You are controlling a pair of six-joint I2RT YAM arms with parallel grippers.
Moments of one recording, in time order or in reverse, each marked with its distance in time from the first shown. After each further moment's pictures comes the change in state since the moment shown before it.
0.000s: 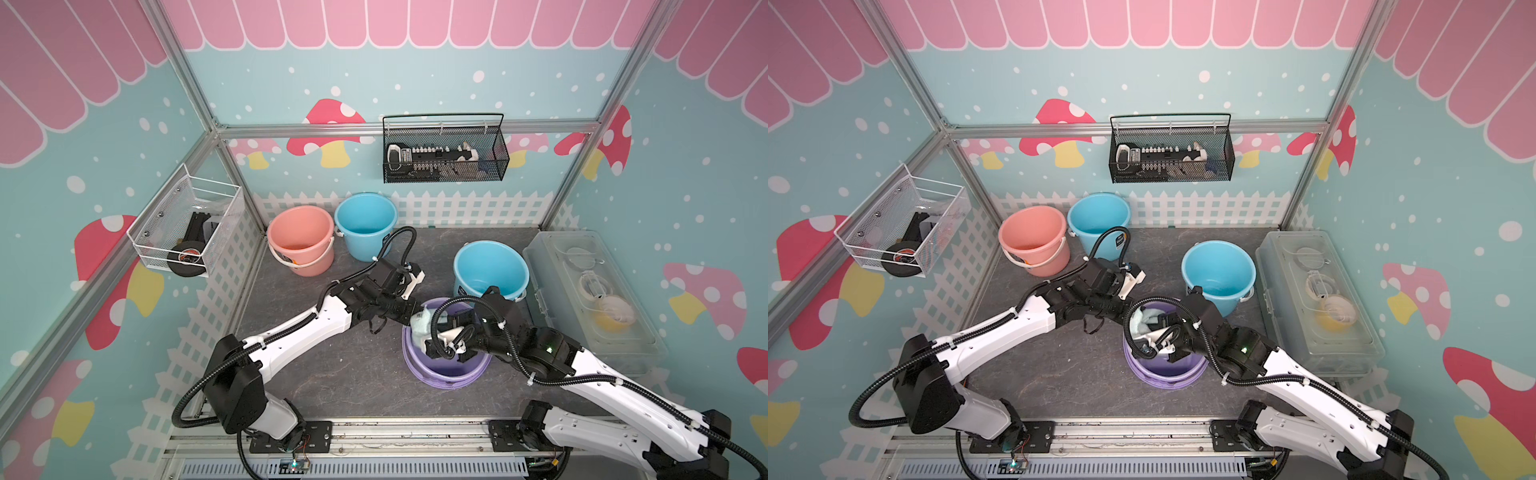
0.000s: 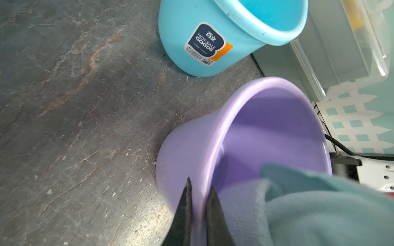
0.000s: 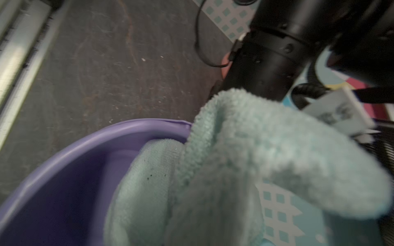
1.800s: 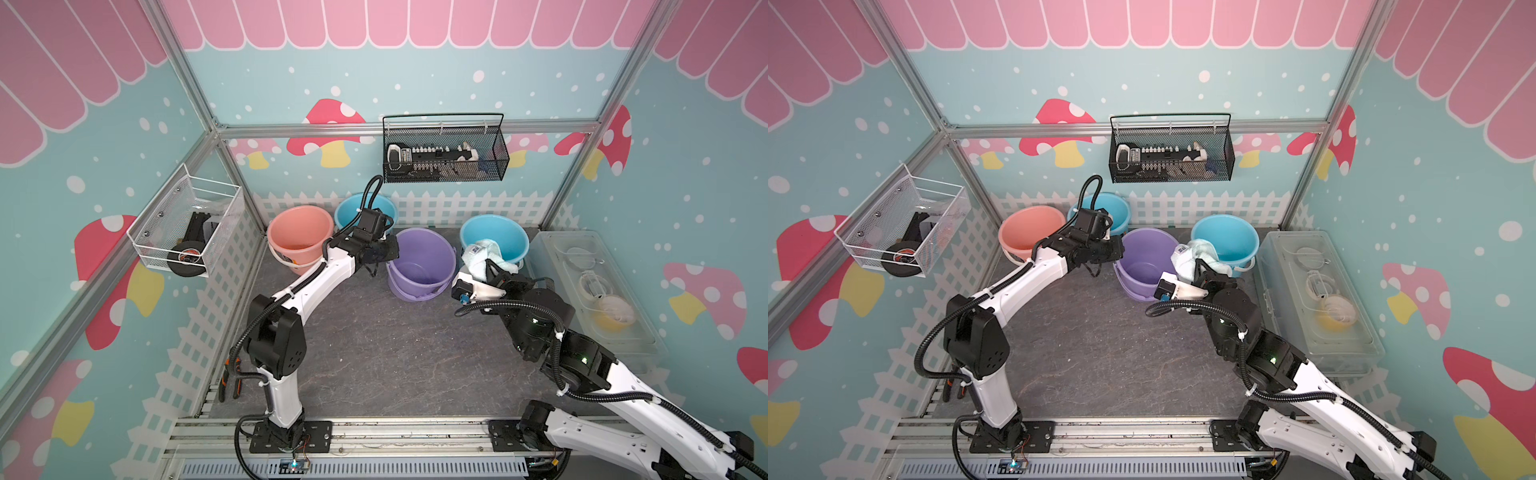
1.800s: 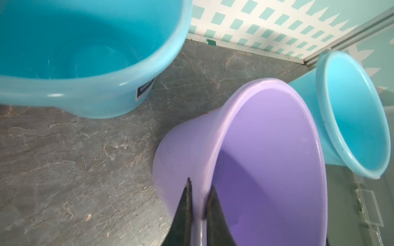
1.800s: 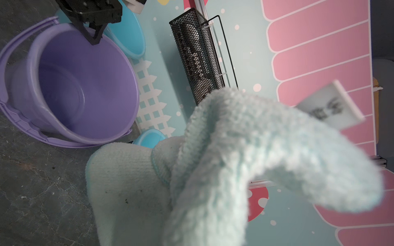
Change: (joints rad) left arm 0.298 0.369 0.481 -0.025 -0.280 -0.173; right arm 0.000 -0.092 0.077 0.233 0.705 -0.129
